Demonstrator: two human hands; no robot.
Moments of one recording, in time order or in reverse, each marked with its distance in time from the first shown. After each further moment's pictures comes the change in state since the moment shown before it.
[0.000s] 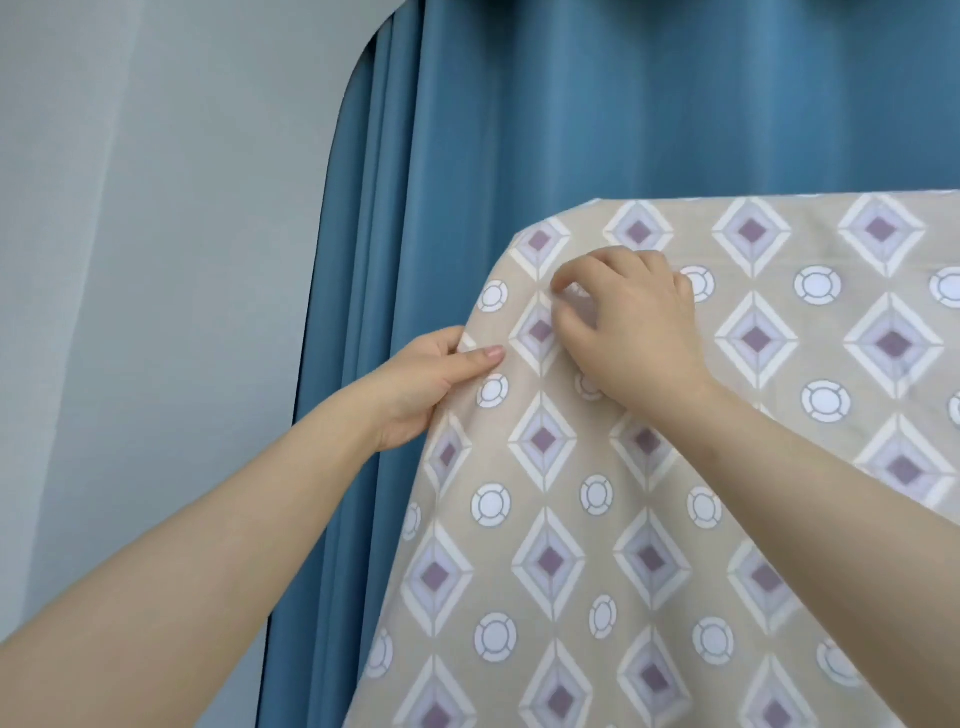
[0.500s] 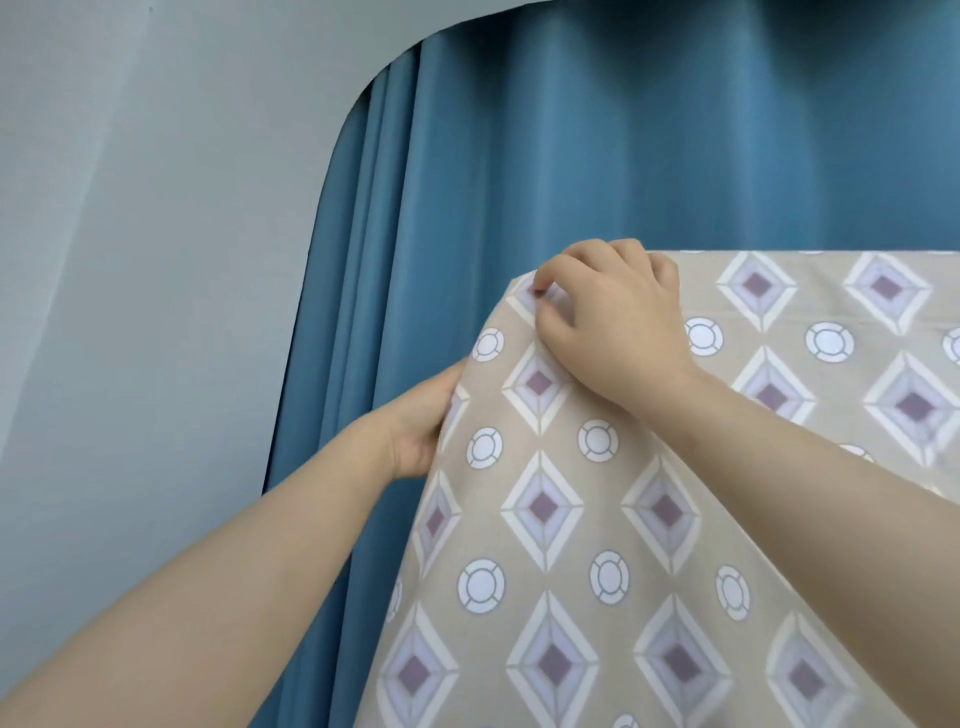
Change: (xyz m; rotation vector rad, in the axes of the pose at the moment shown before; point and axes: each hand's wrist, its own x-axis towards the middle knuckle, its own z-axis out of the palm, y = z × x) left_hand 0.039 -0.002 0.000 -0.117 -0.159 -0.252; right_hand 0.040 -0.004 0.003 -0.131 0.077 -0.126
